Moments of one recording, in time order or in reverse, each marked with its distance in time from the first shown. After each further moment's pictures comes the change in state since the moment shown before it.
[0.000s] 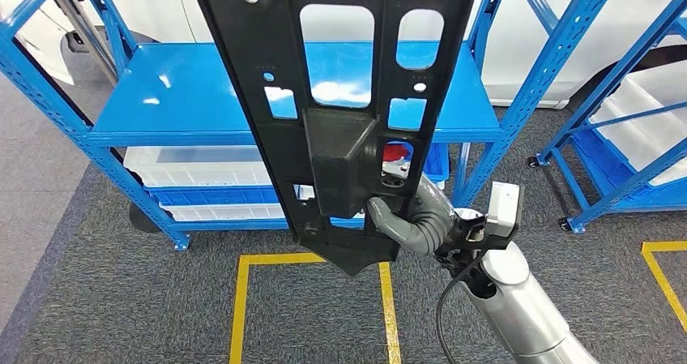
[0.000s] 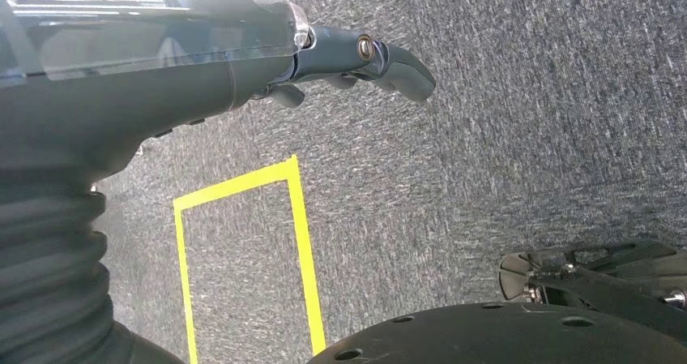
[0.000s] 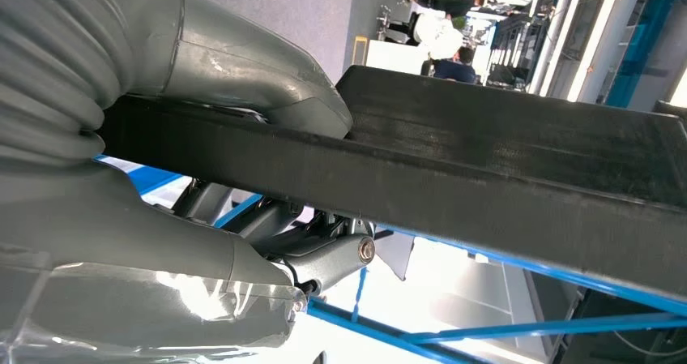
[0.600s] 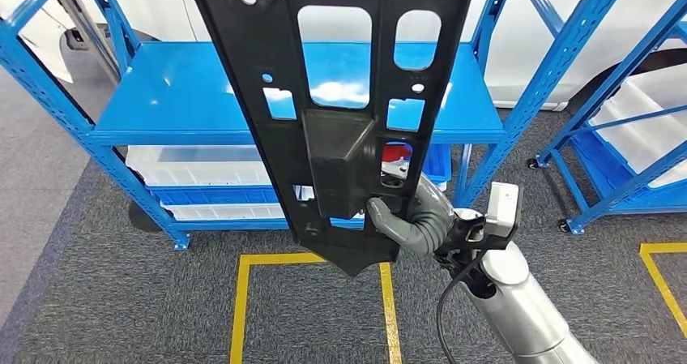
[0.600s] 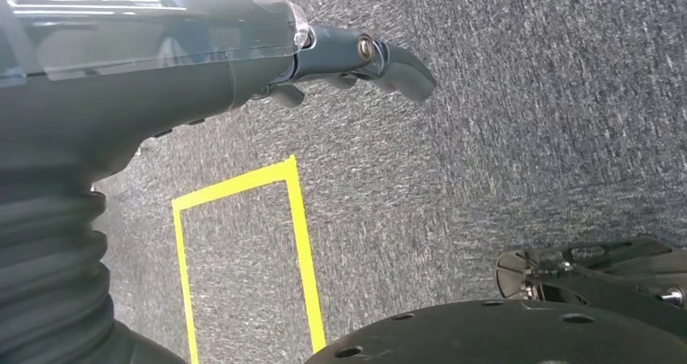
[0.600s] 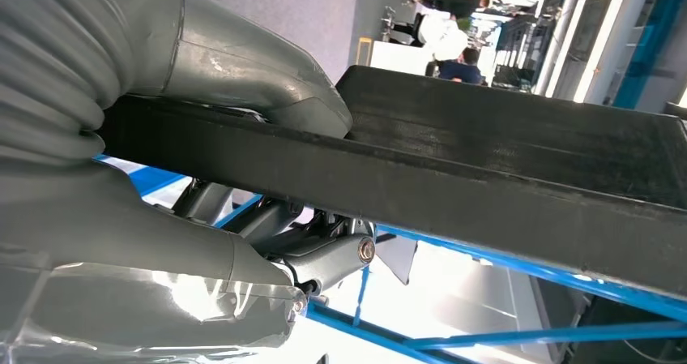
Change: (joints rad) left arm 0.000 0.002 0.000 0.000 0.000 0.000 0.000; right arm -0.001 0.000 0.000 0.000 0.000 0.000 0.000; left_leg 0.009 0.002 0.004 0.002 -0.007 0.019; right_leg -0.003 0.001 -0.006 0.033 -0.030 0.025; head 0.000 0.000
